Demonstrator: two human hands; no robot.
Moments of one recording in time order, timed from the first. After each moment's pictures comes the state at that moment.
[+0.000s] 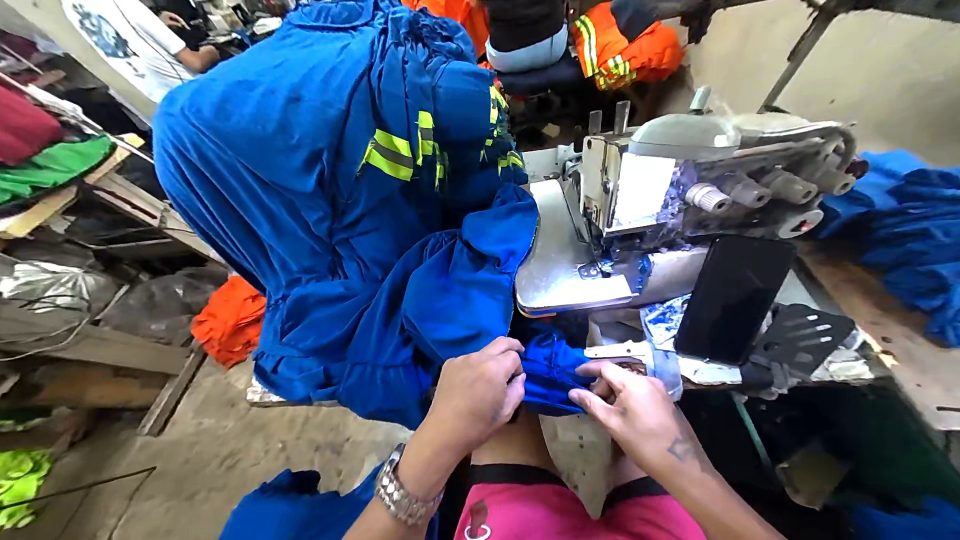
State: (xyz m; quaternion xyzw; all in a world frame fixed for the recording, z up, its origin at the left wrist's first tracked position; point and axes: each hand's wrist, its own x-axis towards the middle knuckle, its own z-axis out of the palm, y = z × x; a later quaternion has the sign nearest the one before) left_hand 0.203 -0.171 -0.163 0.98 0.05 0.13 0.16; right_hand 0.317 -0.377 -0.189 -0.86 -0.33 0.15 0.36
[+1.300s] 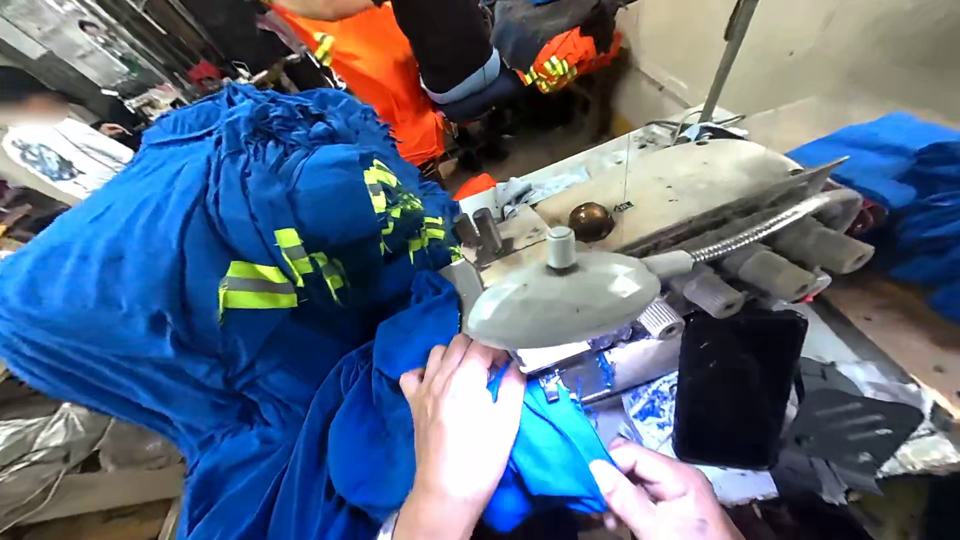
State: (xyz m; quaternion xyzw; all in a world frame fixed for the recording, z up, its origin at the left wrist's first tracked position) left_hand 0.349 -0.182 -0.120 0.95 0.18 0.24 0.11; right_hand 0.361 -0.380 -0.179 -0.59 -0.17 0.20 0.77
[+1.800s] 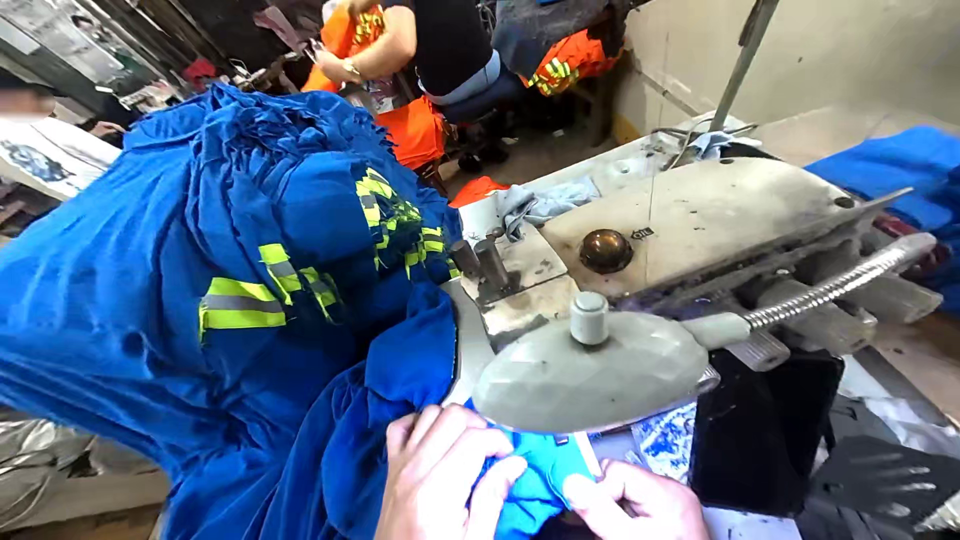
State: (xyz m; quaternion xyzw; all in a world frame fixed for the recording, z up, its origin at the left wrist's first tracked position) left_hand 0.310 -0.163 -0.098 0.96 0.05 0.17 0.22; right_hand 0.370 -0.351 -0.176 -0.64 -0.15 0.13 0.75
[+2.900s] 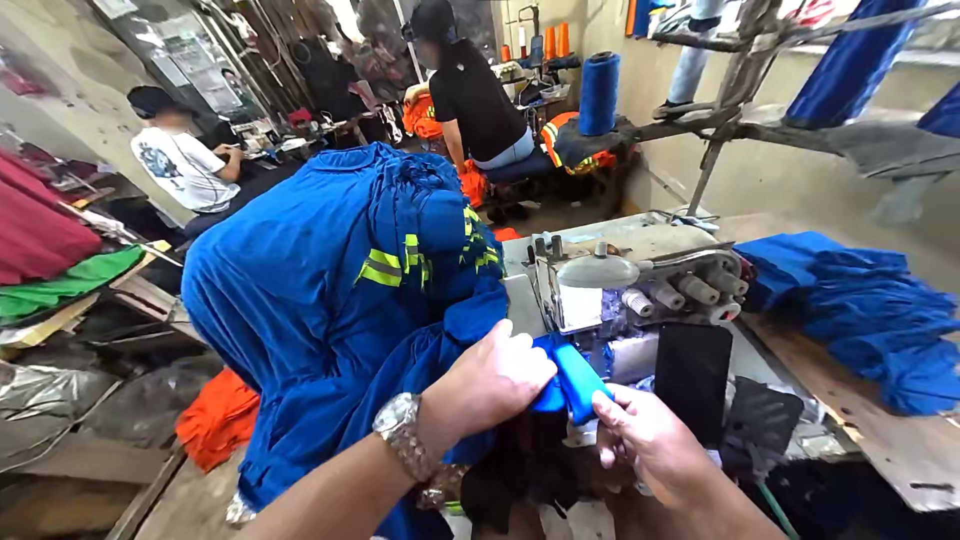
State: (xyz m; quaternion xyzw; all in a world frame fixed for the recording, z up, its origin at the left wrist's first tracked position) left_hand 0.322 -0.150 -0.060 0.96 -0.26 0.08 -0.10; right_hand 0.384 -0.378 -0.132 -0.52 -0.19 0.38 0.74
